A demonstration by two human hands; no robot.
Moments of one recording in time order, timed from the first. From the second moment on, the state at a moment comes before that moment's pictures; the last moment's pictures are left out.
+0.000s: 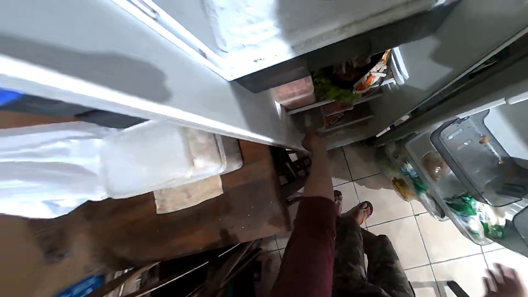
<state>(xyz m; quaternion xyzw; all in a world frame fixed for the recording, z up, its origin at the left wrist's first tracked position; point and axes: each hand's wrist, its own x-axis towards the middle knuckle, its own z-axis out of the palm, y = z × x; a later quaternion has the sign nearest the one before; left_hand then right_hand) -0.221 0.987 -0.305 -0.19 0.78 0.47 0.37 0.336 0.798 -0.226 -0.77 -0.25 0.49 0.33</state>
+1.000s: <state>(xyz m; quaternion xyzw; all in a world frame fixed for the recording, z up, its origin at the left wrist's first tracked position) -0.136 0.200 0.012 -0.02 0.35 0.91 0.23 -0.179 0.457 0.043 -0.01 -0.69 0.72 -0.11</state>
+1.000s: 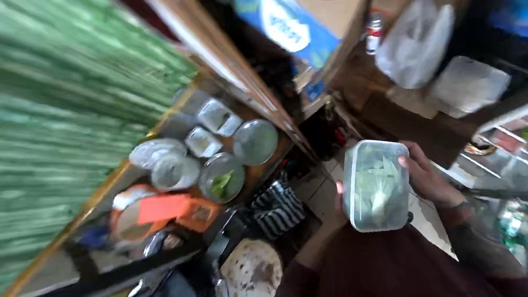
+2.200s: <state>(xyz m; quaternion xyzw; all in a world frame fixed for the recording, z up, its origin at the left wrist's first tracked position) -0.252 -0.151 -0.032 -0.13 0.27 0.82 -0.48 -0.493 -0.130 0.041 0.54 -0.68 0.37 -0.34</state>
